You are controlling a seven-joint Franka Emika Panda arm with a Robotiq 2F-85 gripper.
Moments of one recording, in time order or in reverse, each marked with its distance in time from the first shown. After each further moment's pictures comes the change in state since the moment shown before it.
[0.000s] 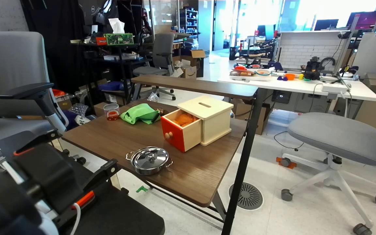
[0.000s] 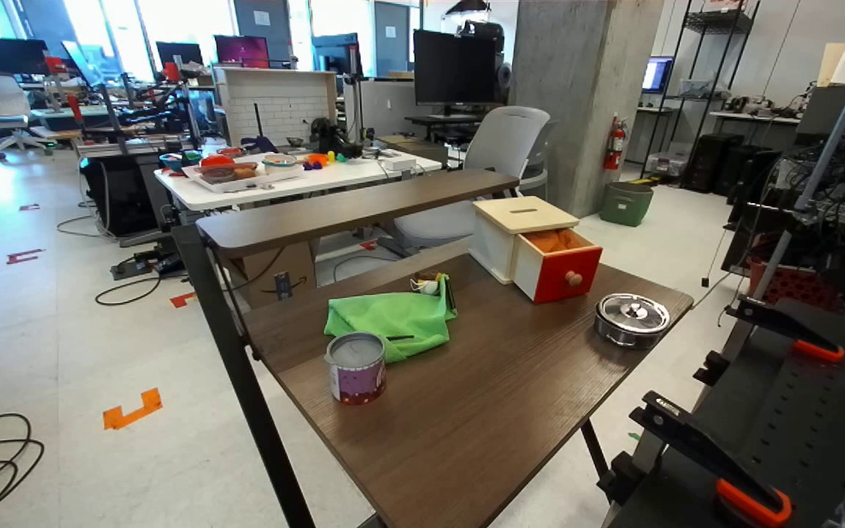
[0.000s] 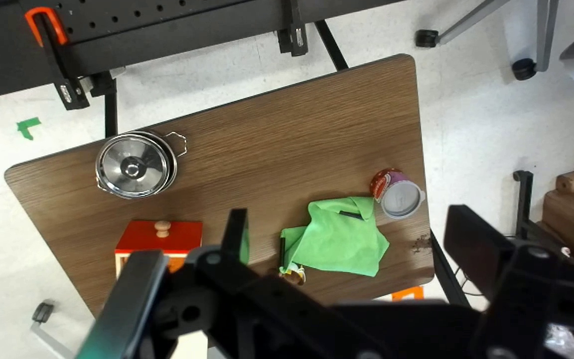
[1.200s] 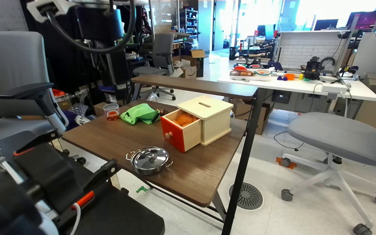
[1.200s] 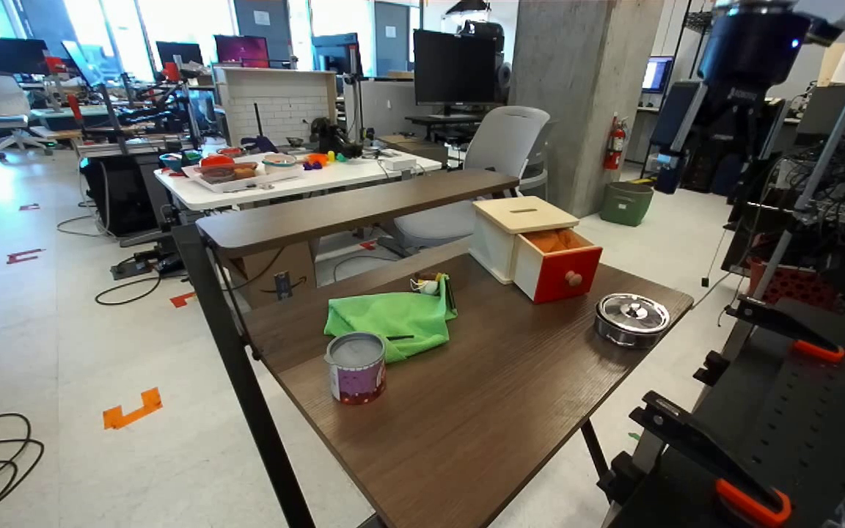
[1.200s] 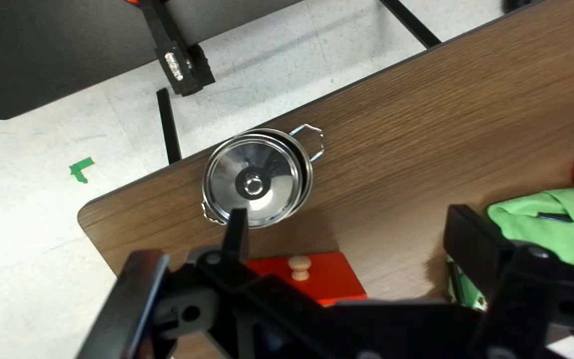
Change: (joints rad) arm -0.153 0.491 -0.198 -0.002 -0.032 0.384 -0.225
